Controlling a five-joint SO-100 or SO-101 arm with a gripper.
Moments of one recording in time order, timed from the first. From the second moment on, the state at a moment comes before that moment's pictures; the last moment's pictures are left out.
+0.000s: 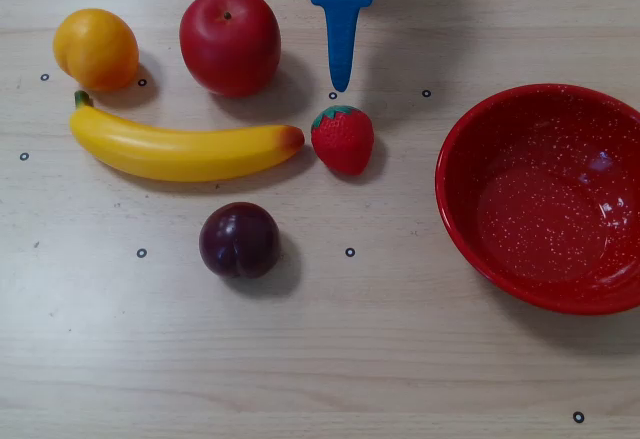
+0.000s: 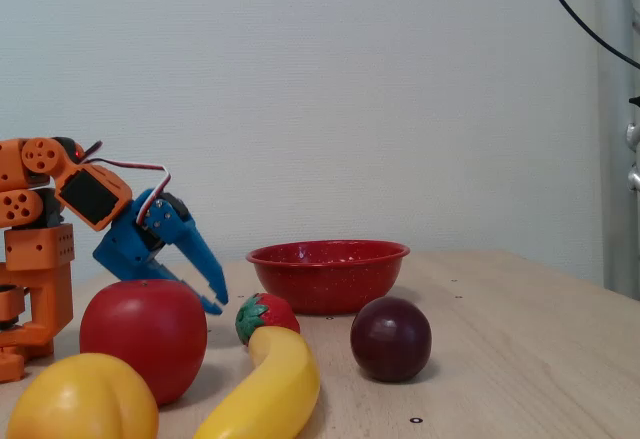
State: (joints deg) arm -0.8 179.8 175.2 50.9 4.0
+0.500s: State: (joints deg) arm -1.8 151.3 151.3 50.4 7.8
